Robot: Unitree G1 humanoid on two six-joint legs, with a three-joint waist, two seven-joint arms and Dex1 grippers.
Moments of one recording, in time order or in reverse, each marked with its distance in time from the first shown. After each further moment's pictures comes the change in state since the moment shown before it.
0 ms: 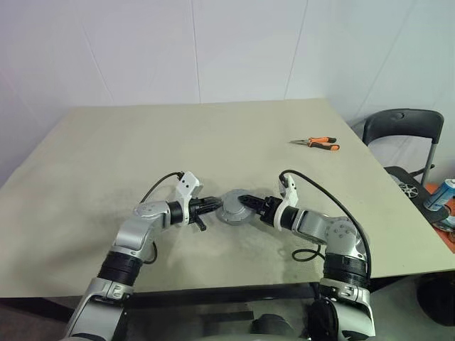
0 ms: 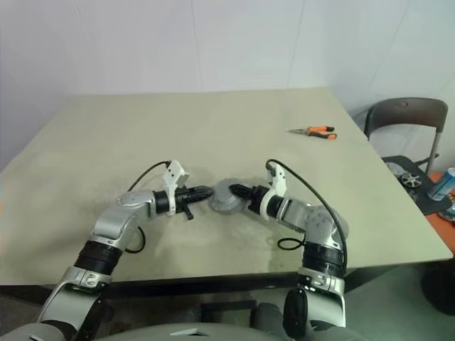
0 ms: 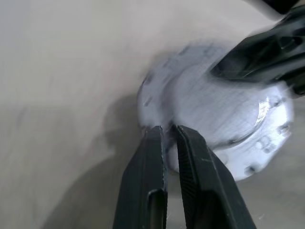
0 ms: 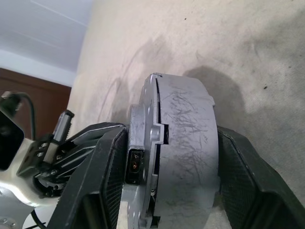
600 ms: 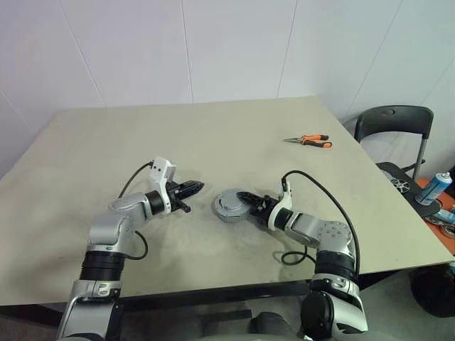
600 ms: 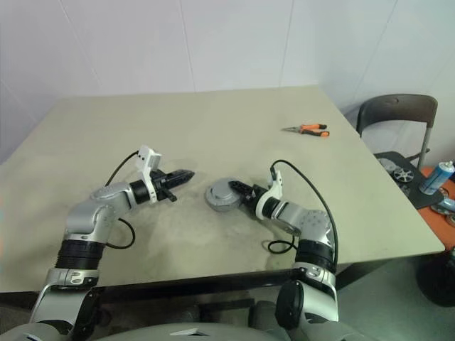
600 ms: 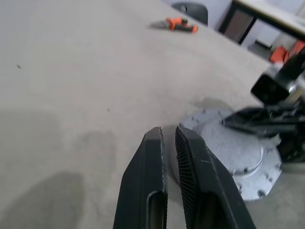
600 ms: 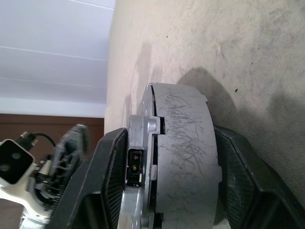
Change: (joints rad) left arm -0.008 0.038 0.225 -0.104 -0.176 0.175 0.073; right arm -0.042 0.062 -0.144 0.239 0.109 -0.078 -0.033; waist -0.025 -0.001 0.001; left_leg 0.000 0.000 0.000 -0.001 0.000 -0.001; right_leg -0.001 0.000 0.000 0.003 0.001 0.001
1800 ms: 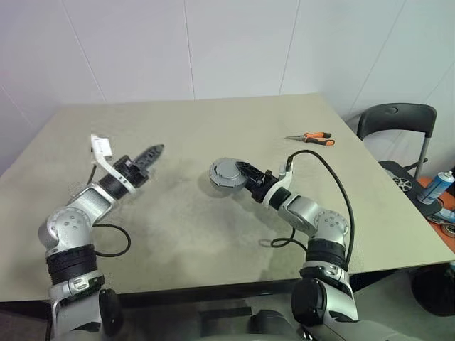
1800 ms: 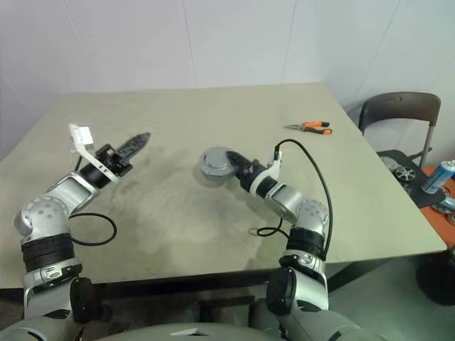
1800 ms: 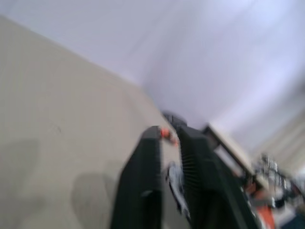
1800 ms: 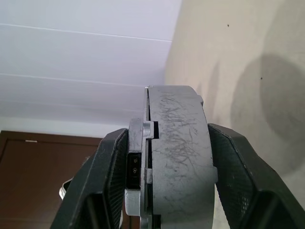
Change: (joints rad) left arm -0.049 -0.034 0.464 -0.015 -0.487 0.251 0.237; right arm -0.127 0.061 -0.074 0.043 0.244 -0.116 -0.105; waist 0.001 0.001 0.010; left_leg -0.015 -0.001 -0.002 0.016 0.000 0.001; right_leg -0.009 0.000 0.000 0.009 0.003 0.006
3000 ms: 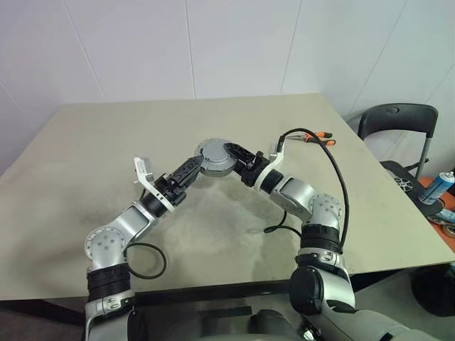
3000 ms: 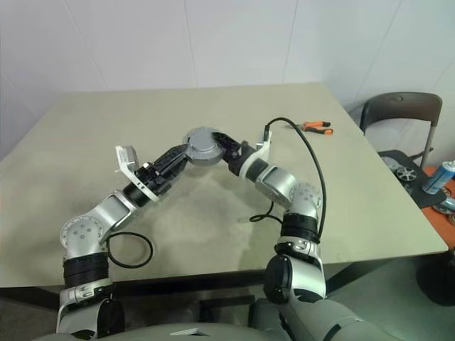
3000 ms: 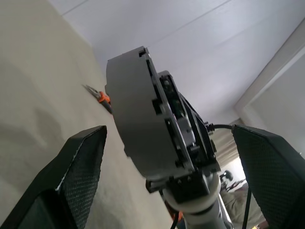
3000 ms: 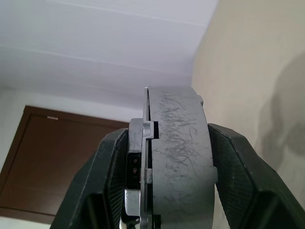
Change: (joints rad) left arm 0.109 -0.227 -0.148 -0.063 -0.294 0.042 0.172; right arm -0.095 -0.005 0.095 0.016 0.135 -0.015 -0.063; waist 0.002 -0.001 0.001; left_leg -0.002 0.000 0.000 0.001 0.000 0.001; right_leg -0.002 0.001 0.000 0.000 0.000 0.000
